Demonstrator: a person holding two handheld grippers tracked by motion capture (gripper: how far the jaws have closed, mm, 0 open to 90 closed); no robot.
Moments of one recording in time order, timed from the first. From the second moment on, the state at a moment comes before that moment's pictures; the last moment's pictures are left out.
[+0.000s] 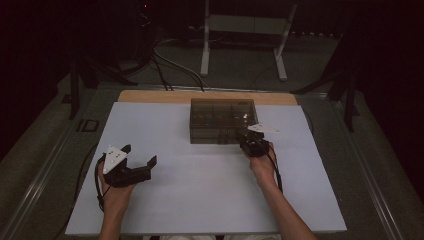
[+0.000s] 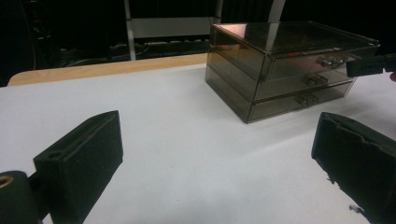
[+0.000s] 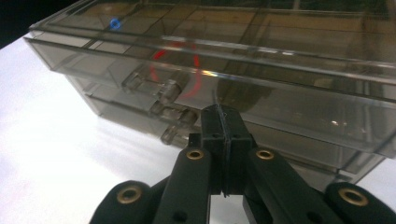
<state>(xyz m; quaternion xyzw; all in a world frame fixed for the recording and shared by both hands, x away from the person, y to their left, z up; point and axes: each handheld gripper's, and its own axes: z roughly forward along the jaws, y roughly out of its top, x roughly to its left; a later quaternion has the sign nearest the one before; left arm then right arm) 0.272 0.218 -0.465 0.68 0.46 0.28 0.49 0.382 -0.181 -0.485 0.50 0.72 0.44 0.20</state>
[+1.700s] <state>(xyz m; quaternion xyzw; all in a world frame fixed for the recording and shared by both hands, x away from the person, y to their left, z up) 0.268 0.219 -0.462 0.67 0.46 0.28 0.50 0.260 -0.298 -0.475 0.46 0.69 0.49 0.26</state>
